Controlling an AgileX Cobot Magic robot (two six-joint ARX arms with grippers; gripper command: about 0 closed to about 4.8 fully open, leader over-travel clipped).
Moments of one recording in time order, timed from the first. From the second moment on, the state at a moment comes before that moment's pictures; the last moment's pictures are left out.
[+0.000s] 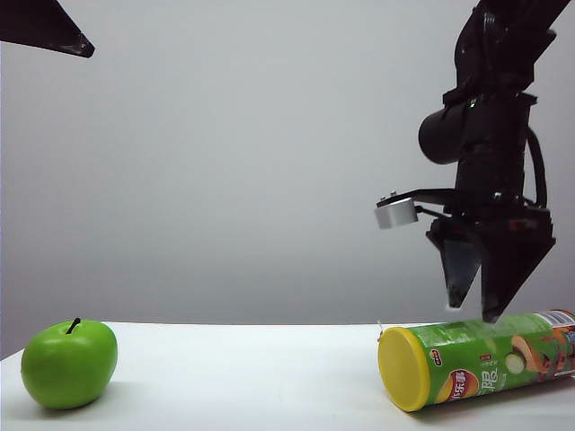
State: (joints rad) left arm -0.05 1.02 0.91 -0.34 0.62 0.26; right arm 0.28 2.00 1.49 -1.03 -0.18 -1.28
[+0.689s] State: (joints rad) left arm -0.05 1.02 0.91 -0.33 0.63 0.26; right arm 0.36 2.17 1.48 -0.93 -0.12 -1.30
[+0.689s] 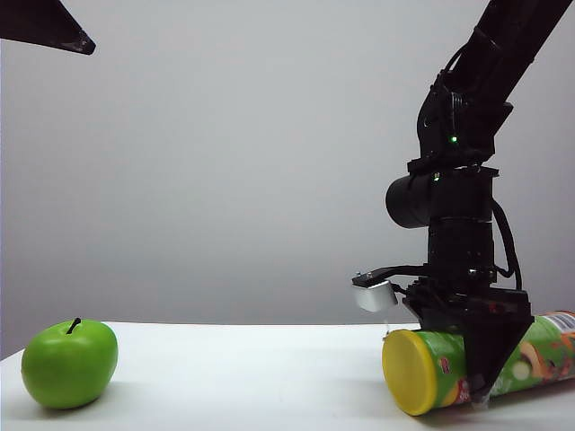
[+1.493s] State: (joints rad) left arm -0.05 1.02 0.91 -0.32 0.62 0.26; right arm 0.33 2.17 1.98 -1.00 -0.68 -0.94
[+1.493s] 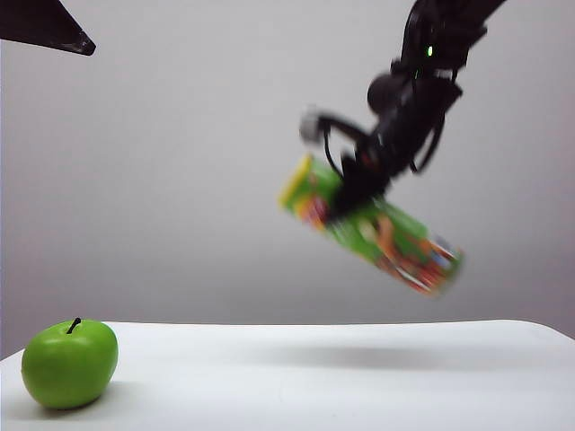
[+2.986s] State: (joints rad) left arm -0.05 1.00 0.91 -0.28 0.66 0.14; right arm 0.62 2.16 1.14 1.10 -0.62 0.26
